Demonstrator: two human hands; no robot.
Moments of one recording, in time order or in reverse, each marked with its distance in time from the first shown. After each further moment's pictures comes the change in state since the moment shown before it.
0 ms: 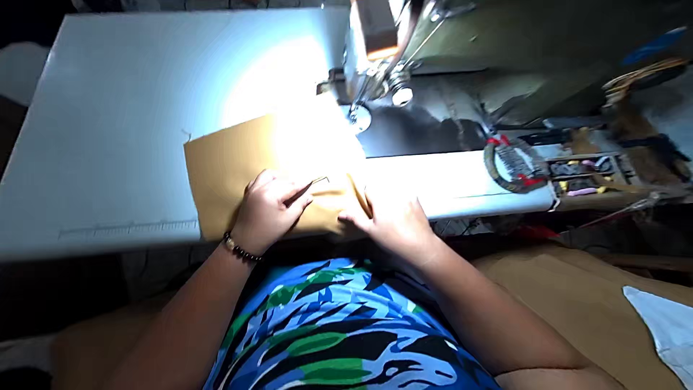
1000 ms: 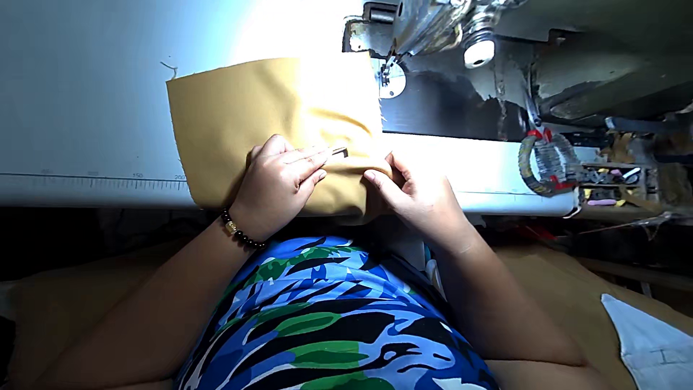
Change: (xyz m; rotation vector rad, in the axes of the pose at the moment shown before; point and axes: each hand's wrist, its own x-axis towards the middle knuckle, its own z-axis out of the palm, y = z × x) left_hand -0.001 0.013 0.004 0.023 -0.001 0.035; right_hand 0.018 0.003 -0.017 0.328 0.012 -0.009
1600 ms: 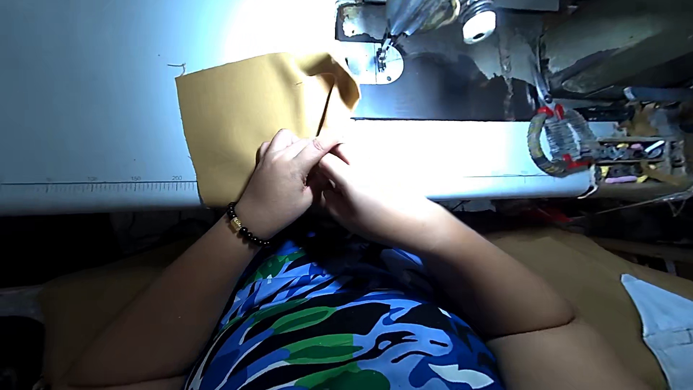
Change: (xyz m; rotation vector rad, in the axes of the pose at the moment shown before) left_hand 0.004 0.007 0.003 -0.044 -0.063 0.008; right_hand 0.014 -0.042 0.027 -0.037 -0.239 -0.315
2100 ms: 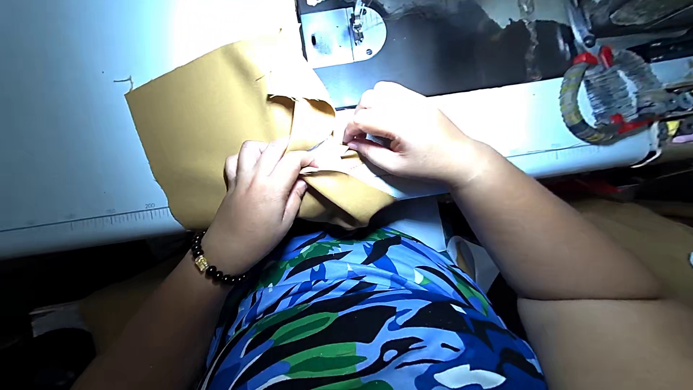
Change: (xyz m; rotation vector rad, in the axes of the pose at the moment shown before) left_hand 0.003 0.010 -0.010 0.148 -0.246 -0.048; right_hand -0.001 0.103 -0.028 -0.008 0.170 -0.295
